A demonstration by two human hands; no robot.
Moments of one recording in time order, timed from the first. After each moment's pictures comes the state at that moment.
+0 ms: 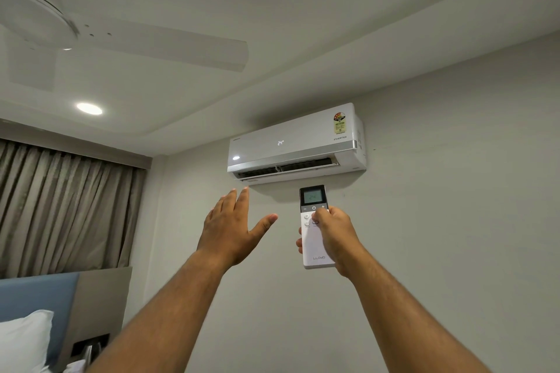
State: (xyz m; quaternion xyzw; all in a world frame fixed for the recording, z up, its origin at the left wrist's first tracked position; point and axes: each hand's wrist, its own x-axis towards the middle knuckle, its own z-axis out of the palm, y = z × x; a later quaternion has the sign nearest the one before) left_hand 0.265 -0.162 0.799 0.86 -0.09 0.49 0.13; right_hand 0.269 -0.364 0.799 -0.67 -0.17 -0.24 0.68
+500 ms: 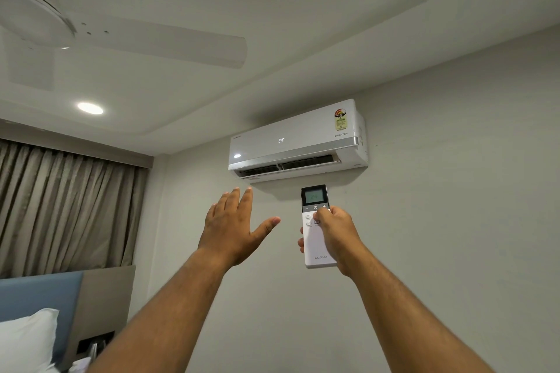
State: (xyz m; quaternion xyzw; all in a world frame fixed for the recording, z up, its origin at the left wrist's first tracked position) left_hand 0.277 -0.162 0.795 0.86 -0.08 0.49 0.08; right_hand 0.277 -0.369 0.795 -0.67 -0.17 -0.24 0.68
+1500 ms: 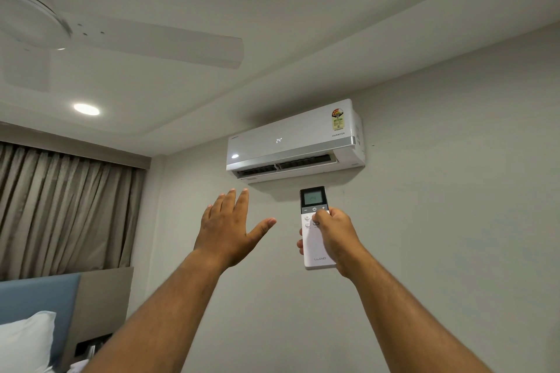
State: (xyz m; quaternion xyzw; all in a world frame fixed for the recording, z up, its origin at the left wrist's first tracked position) left_hand 0.274 -0.159 0.795 0.87 -0.08 0.49 0.08; right_hand 0.276 -0.372 0.792 -0.67 -0.16 -0.24 0.69
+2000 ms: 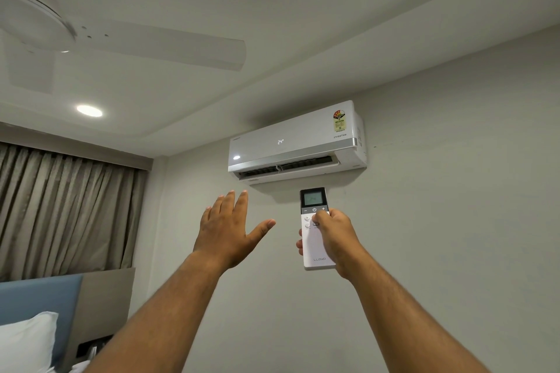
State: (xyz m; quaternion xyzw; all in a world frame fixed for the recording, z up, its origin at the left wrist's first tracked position) left_hand 0.271 -0.155 0.794 0.87 -0.07 0.49 0.08; right_hand 0.272 -0.367 0.792 -0.66 -0.16 -0.23 0.70
